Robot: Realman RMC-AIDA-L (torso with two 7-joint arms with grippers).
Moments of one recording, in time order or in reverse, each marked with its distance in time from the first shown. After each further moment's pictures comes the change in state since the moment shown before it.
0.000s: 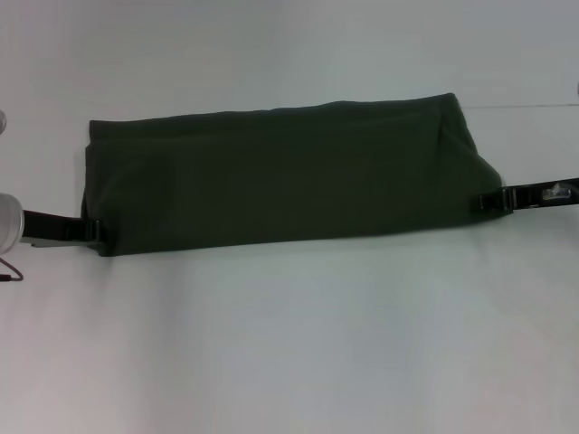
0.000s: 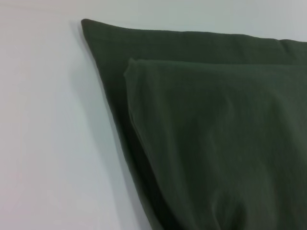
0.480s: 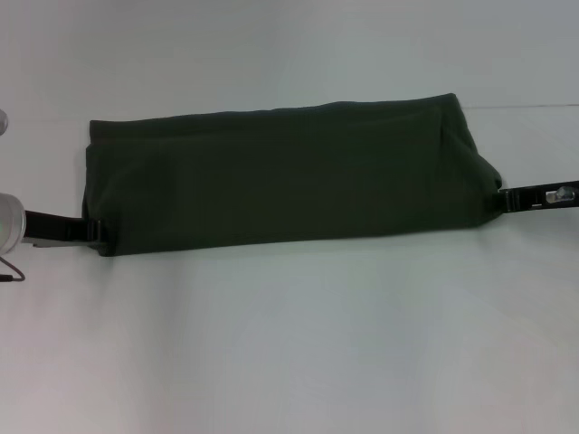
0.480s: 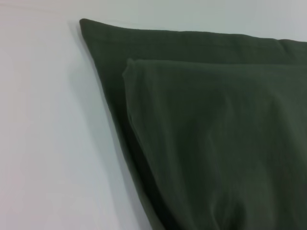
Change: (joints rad) left arm 0.000 -0.003 0.000 0.002 0.000 -0.001 0.002; right arm -0.006 -0.007 0.030 0.014 0.023 -0.015 -0.090
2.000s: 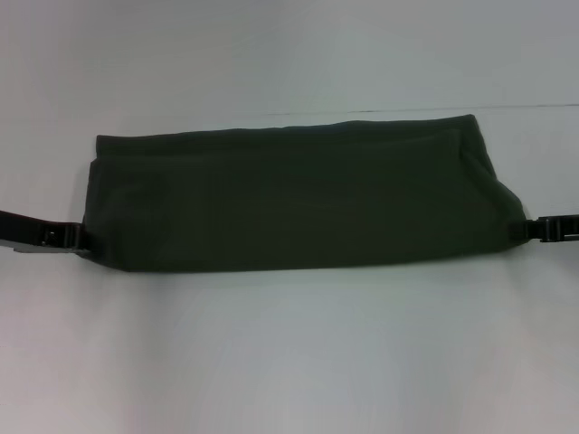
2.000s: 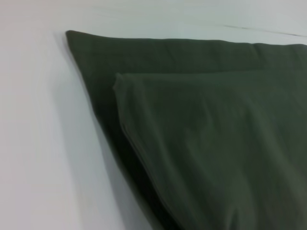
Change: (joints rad) left arm 0.037 0.042 -0.028 0.130 0.000 0.288 0.012; right arm -0.140 -0.004 0.113 -0.133 0.027 -0.263 -0.065
